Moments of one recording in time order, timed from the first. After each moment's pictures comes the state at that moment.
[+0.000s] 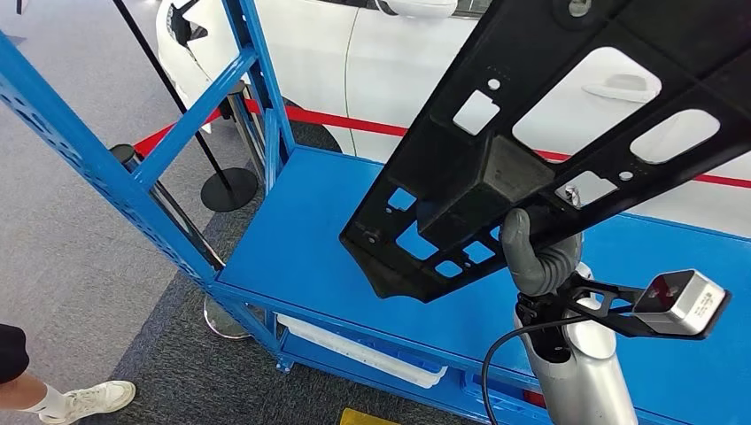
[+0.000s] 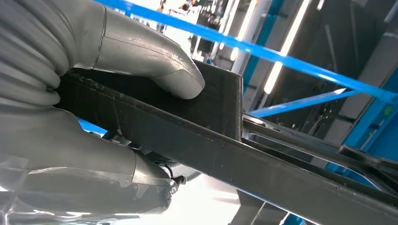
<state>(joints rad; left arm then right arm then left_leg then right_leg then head) -0.10 -0.04 -1.25 -0.14 1.51 0.25 -0.09 -0.32 -0.02 0.23 -1.76 -0.17 0.33 -0.59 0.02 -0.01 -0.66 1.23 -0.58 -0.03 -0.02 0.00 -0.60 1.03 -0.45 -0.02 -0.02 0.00</state>
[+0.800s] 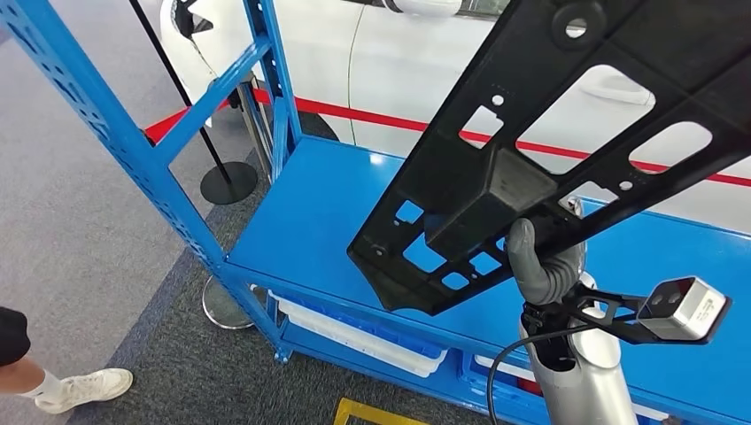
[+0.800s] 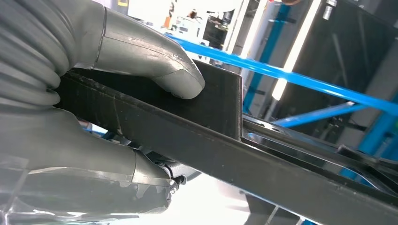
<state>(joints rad) -0.11 -0.04 -1.25 -0.14 1.51 0.24 -0.08 -0.28 -0.01 0.18 -1.76 -0.17 0.36 -0.58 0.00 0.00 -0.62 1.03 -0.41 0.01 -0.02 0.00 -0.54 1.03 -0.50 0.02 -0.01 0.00</state>
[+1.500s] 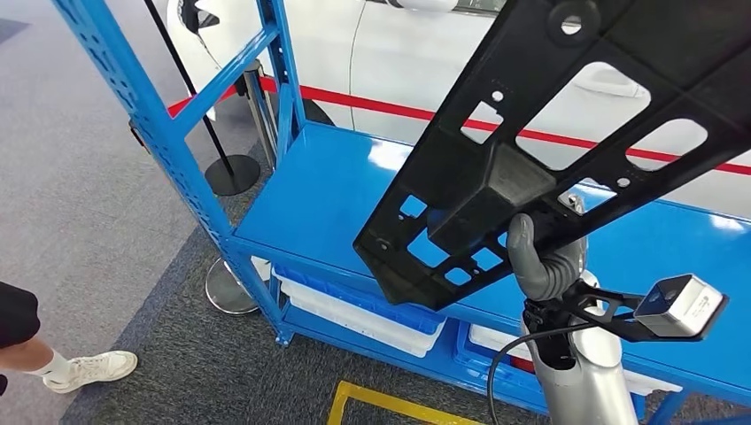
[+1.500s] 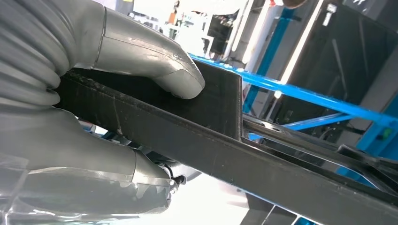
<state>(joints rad) -0.12 -0.04 -1.25 -0.14 1.51 0.21 -0.09 -0.27 -0.01 0.16 -1.76 -0.14 0.33 -0.58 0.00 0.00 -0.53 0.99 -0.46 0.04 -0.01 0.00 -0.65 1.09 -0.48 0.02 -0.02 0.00</state>
